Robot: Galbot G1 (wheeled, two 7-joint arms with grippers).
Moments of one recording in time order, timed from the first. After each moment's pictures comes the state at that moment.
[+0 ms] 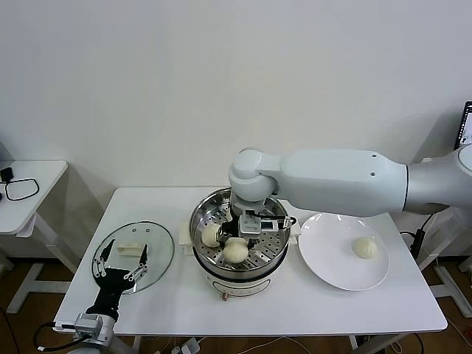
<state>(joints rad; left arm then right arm) 1.56 -1.51 -0.76 -2.01 0.06 -0.07 0.20 0.59 1.18 -1.34 1.57 -0.10 0.42 -1.13</state>
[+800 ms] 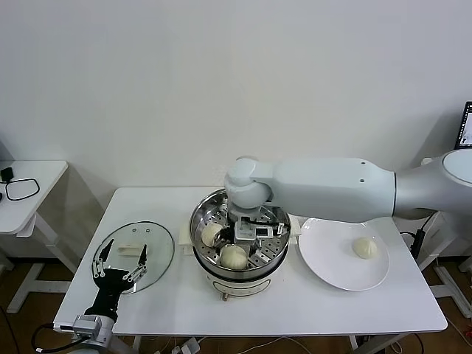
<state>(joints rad) 1.57 -1.51 -0.77 -2.02 0.06 -0.07 0.20 0.57 1.15 -1.31 1.57 -0.08 0.39 -1.16</state>
